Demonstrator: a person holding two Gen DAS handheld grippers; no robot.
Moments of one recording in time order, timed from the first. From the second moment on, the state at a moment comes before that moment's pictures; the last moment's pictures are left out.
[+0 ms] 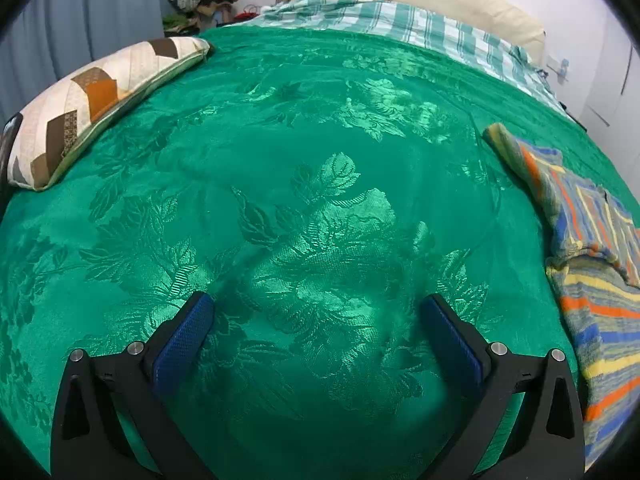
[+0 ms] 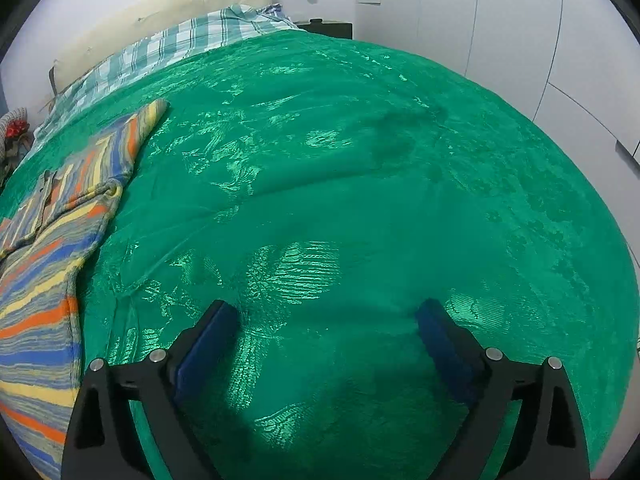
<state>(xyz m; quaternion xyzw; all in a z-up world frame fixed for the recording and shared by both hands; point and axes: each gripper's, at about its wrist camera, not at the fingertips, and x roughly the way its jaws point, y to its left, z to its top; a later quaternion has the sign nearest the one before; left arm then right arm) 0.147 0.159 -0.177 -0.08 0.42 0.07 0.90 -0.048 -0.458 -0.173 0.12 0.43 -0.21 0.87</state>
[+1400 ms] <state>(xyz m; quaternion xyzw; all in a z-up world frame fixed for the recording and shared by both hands) 0.146 0.158 -0.178 -0.08 0.42 0.07 0.90 -0.049 -0.459 -0.175 0.12 0.43 -0.20 0.87</state>
